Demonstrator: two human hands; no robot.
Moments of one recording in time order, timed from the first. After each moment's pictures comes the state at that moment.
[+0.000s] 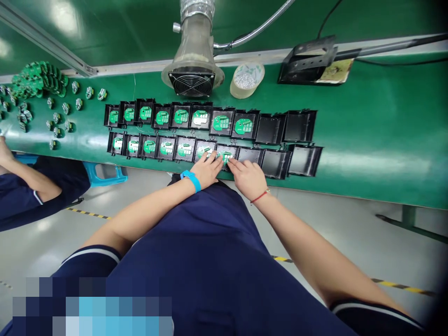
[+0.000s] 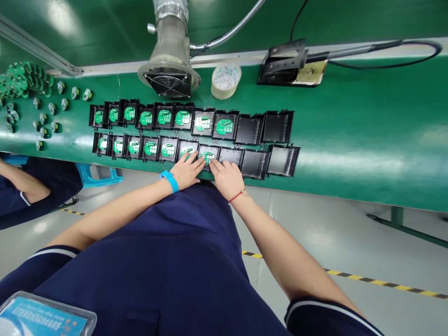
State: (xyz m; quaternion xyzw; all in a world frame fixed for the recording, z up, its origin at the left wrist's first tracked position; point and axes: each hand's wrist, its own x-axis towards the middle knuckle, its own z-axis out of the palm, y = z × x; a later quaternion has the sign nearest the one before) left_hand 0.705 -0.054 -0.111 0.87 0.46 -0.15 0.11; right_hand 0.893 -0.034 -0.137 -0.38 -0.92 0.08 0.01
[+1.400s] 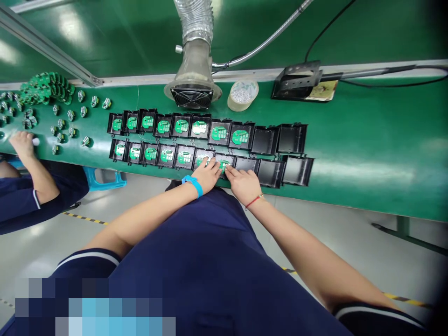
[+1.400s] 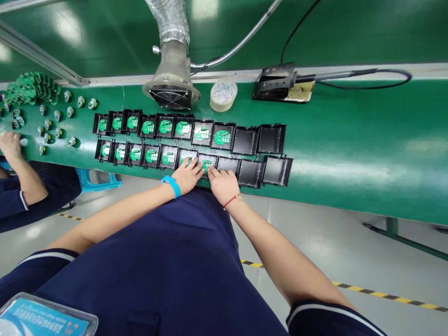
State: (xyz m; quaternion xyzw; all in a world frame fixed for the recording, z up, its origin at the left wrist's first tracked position) left_hand 0.712 -0.044 -0.105 0.86 0.46 -0.18 0.10; right_hand 0.880 -0.030 -0.123 -0.39 -0.91 0.09 -0.10
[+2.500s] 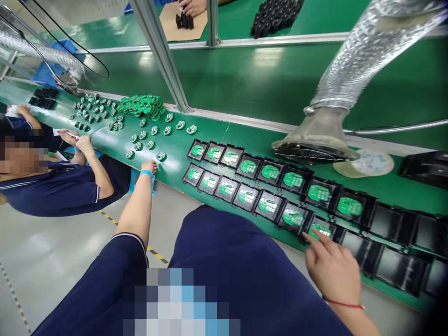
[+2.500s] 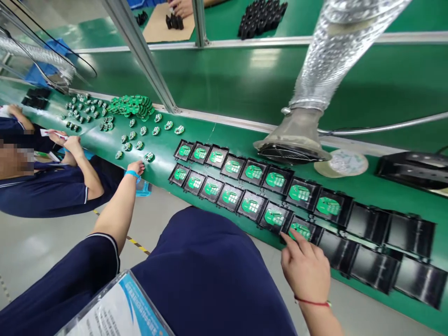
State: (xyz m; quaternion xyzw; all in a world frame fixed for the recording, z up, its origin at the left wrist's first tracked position) left_hand 0.229 -0.103 -0.114 -0.03 0.90 0.37 0.24; right_hand 0.815 -0.053 -0.112 -0.47 -0.88 0.00 0.05
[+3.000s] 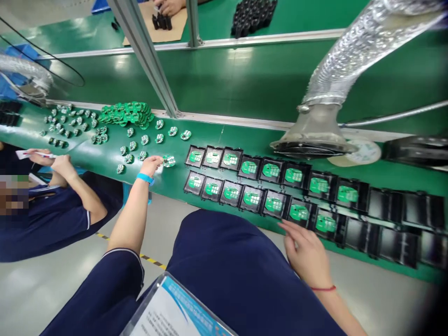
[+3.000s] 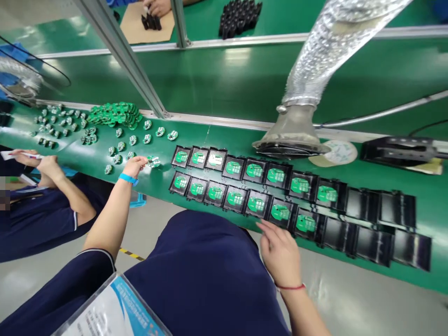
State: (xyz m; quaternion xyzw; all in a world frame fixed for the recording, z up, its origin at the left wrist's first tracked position) left_hand 0.225 -0.052 -0.089 0.19 0.83 0.39 0.35; right_hand 0.727 -0.078 -0.089 -0.53 -0.82 0.18 0.14
